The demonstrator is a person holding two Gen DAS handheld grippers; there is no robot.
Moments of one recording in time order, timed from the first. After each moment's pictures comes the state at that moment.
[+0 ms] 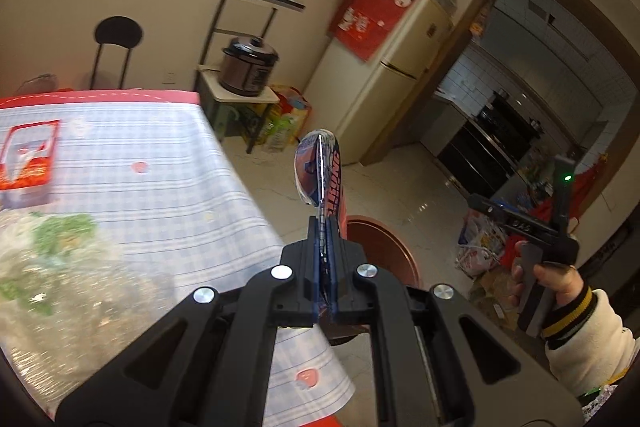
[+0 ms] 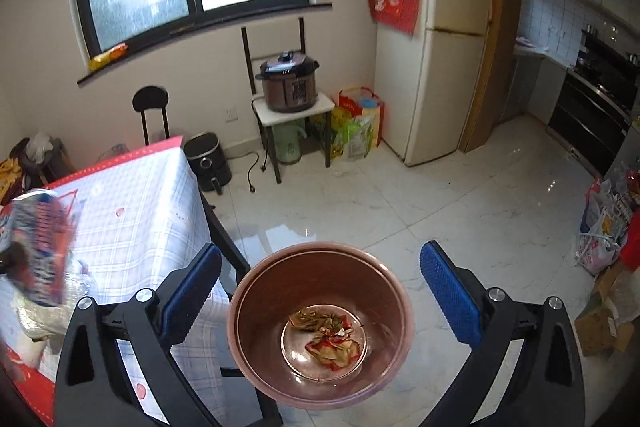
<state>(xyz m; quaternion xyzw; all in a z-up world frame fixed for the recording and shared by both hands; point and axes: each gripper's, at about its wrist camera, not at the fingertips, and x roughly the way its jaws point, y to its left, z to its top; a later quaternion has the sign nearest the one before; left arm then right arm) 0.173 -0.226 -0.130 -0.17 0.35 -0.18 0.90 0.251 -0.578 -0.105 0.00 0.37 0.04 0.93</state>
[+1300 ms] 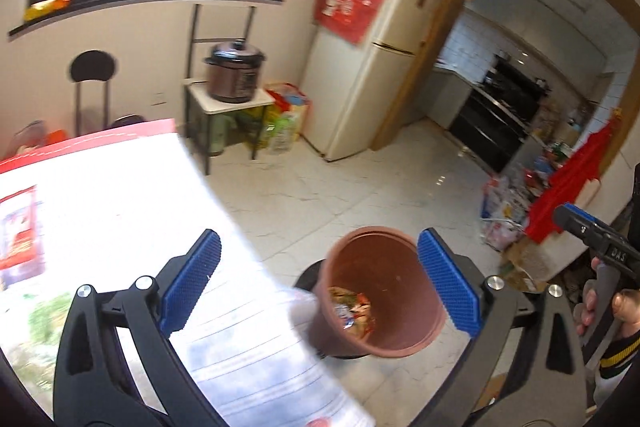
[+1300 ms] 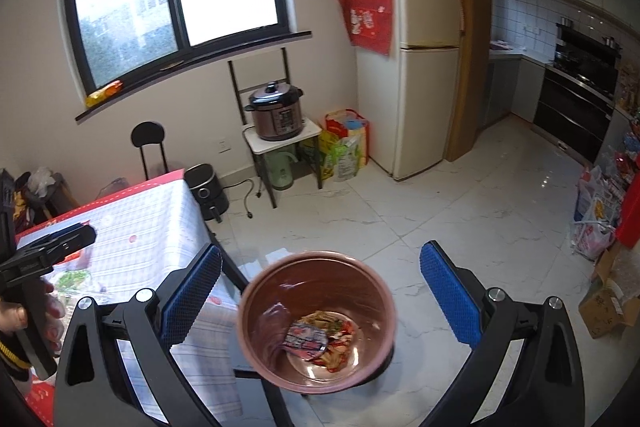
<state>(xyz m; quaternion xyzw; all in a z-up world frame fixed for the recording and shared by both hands) 0.227 -0.272 -0.119 -0.09 0.36 -0.16 0.91 0.202 -0.598 -0.065 0.04 0.34 0.02 0.94</state>
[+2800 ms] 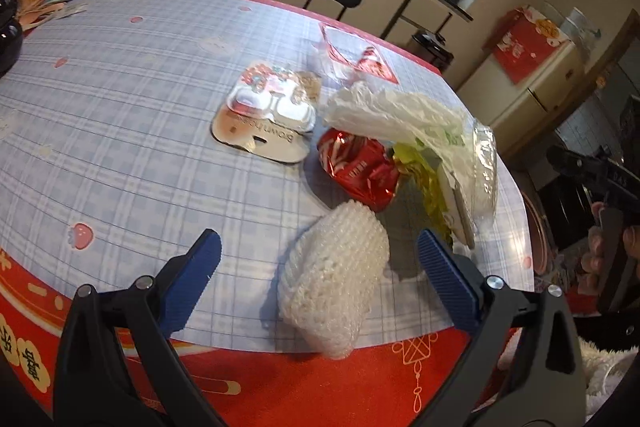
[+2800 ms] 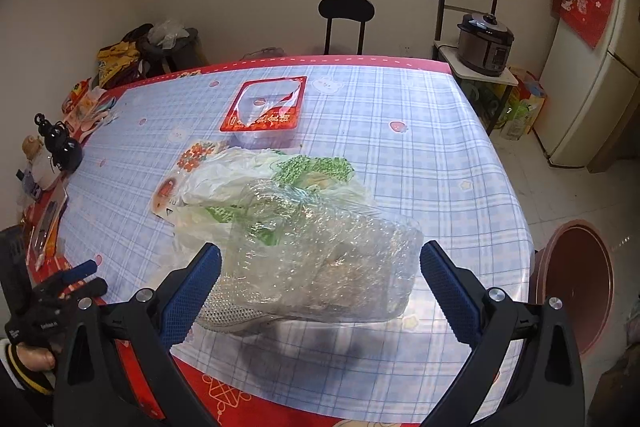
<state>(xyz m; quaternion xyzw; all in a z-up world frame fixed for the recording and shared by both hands) -0.031 0.102 -0.227 -0.23 0.43 0.05 0.87 0.162 -0.170 -0.141 -0.07 0.47 0.26 0.84</state>
